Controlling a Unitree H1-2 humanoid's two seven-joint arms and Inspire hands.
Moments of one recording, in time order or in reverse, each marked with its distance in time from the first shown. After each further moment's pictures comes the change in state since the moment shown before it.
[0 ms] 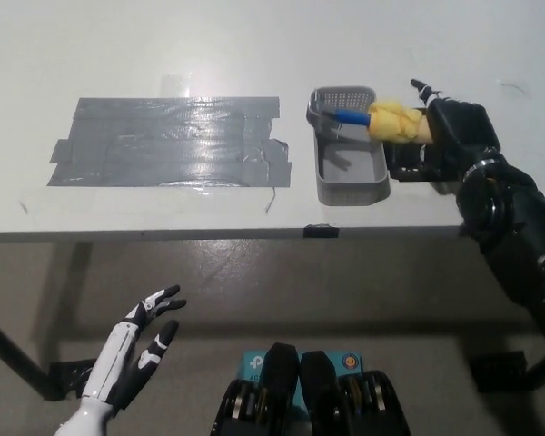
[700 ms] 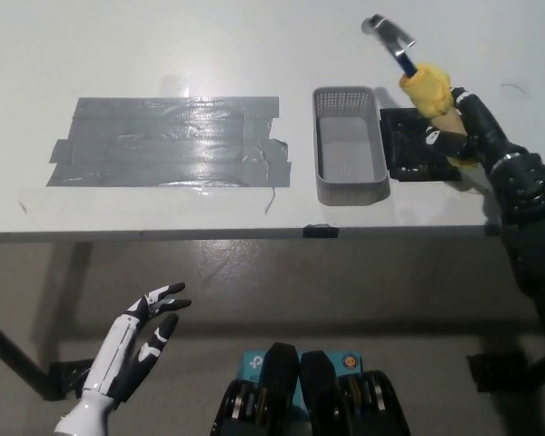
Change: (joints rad) left_arm -0.017 0.000 0.000 0.000 0.000 0.000 -0.001; right_arm 0.005 0.025 -0.369 -0.073 0.369 0.131 0.315
